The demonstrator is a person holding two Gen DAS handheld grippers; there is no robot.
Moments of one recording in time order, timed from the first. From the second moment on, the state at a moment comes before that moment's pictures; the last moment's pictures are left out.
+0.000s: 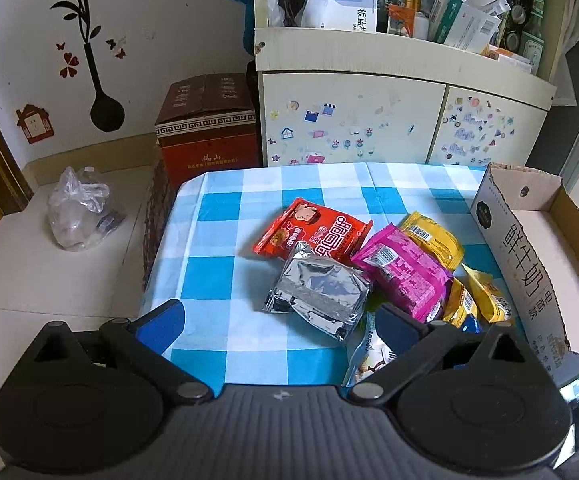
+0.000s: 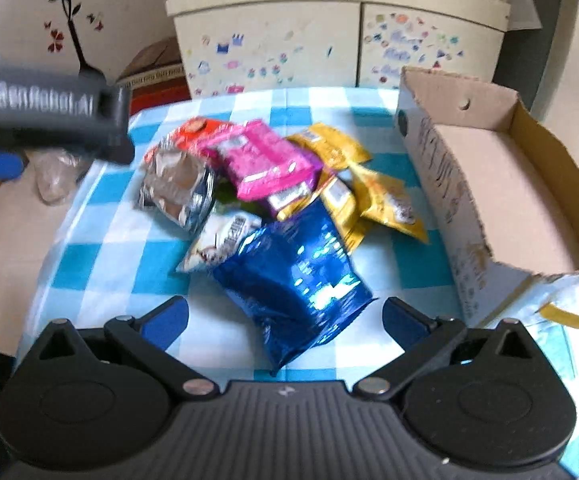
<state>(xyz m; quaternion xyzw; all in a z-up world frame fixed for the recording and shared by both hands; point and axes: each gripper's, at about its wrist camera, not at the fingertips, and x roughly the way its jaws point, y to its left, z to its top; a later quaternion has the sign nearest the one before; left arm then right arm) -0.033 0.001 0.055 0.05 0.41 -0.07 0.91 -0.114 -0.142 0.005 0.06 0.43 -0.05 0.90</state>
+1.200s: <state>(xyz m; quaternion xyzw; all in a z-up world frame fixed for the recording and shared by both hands) -0.031 -0.002 0.039 0.07 0.45 -0.04 0.89 -0.091 -0.167 0.041 0.04 0.39 -0.12 0.91</state>
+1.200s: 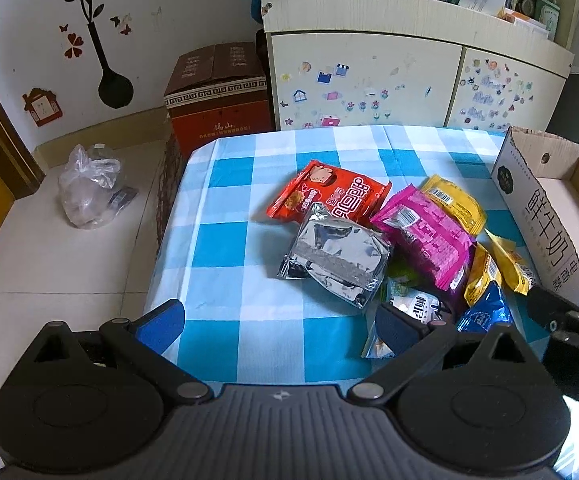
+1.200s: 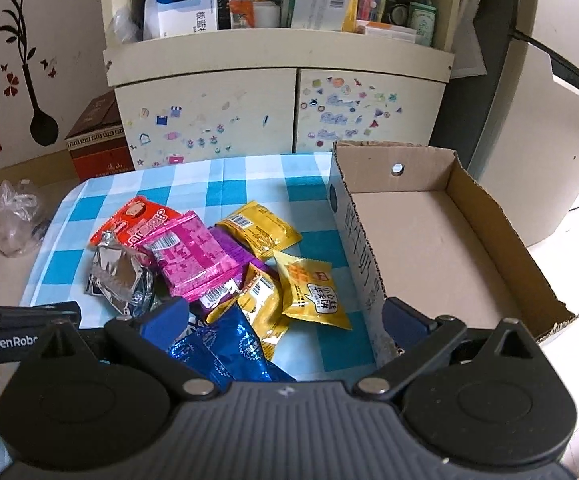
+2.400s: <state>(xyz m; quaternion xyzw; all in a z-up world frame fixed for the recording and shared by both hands) -0.040 -0.003 0.051 0.10 0.44 -0.01 0.89 -0.093 -0.149 0.042 0.01 0.38 -0.12 0.92</state>
